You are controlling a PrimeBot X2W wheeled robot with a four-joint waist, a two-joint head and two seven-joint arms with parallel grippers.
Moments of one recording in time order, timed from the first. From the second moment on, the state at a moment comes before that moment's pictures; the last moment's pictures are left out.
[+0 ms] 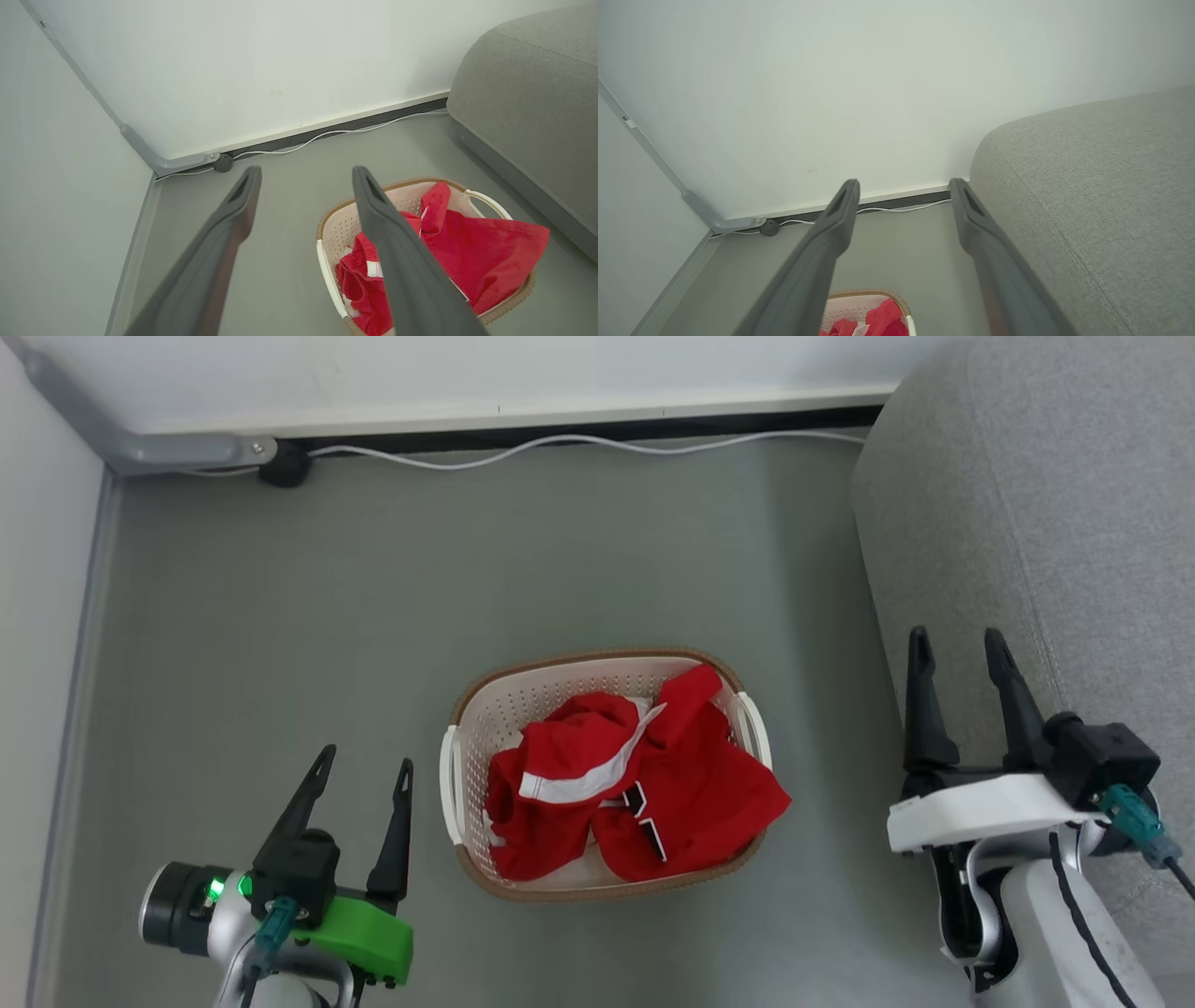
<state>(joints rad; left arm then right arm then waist) -0.05 0.10 -0.24 0.17 -0.07 -0.02 -0.25 -0.06 -0.04 0.16 0.05 0.24 -0.12 -0.25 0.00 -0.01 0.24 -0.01</state>
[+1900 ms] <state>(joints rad) -0.69 0.08 -0.43 0.61 0.12 -0.10 -0.25 -0.57 -0.05 0.17 -0.09 0.27 -0.12 -0.25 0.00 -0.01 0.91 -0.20</state>
